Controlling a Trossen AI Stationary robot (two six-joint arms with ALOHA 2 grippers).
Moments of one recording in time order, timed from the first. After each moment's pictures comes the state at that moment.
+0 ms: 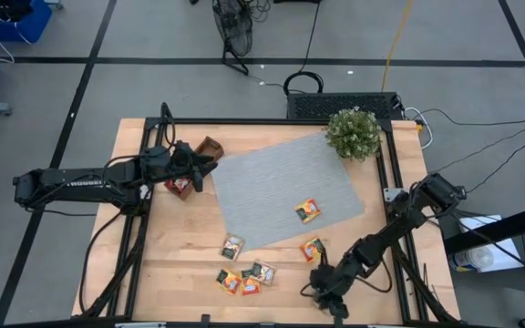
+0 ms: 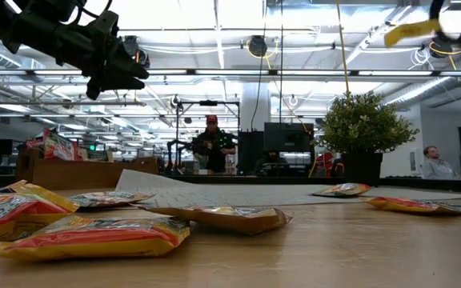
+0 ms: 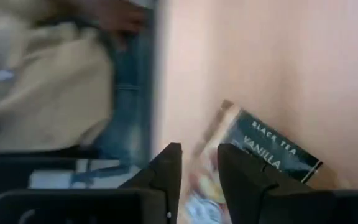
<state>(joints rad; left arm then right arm) 0.25 0.75 0.40 0.08 -0.13 -0.37 0.74 1.78 0.75 0.30 -0.20 0.94</state>
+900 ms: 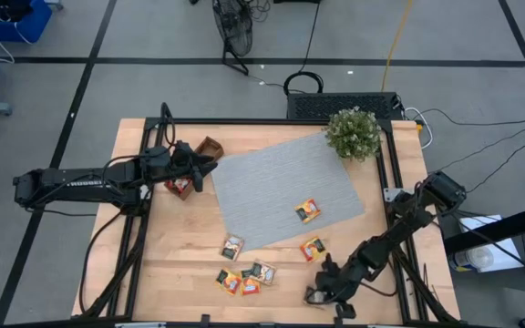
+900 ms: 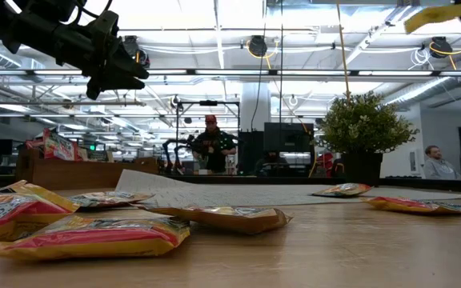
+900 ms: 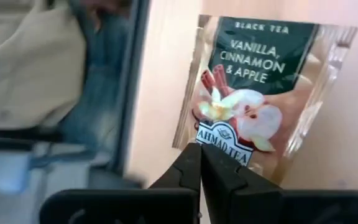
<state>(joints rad) 0.25 0.75 0.40 0.08 -0.13 -0.37 0.79 1.75 0.75 0.17 -0.12 0.83</state>
